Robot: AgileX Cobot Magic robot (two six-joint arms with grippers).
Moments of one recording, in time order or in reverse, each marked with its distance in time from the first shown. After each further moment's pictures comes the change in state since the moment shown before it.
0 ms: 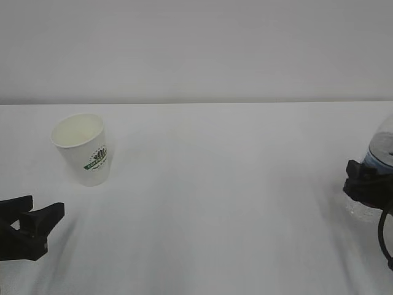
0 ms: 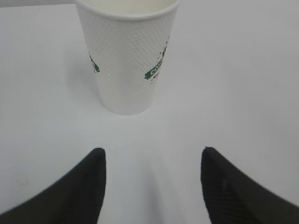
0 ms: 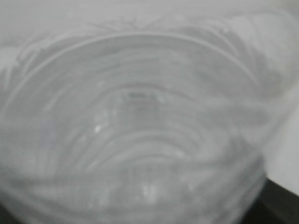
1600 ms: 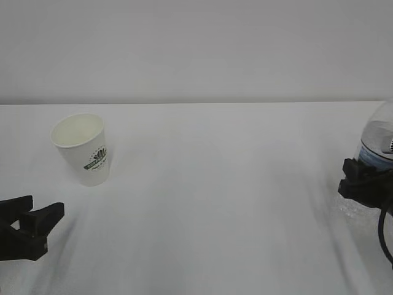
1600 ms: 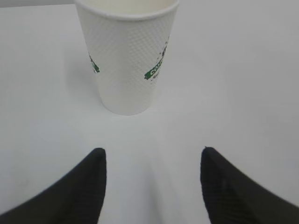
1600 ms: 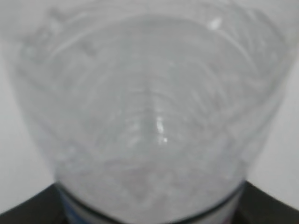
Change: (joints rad) left arm 0.000 0.000 0.000 0.000 -0.001 0.000; right arm 0.000 -0.054 0.002 -0.086 0.044 -0.041
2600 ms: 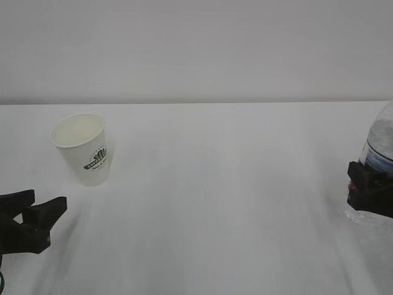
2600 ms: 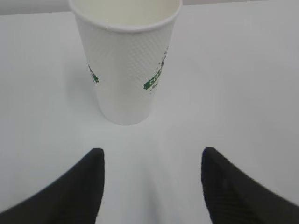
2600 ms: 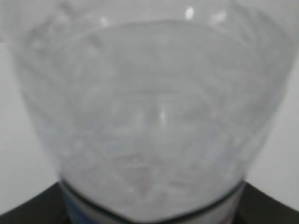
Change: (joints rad) left arm 0.000 0.000 -0.027 0.002 -0.002 0.000; right arm 0.000 -0.142 0.107 -0.065 0.011 -0.020
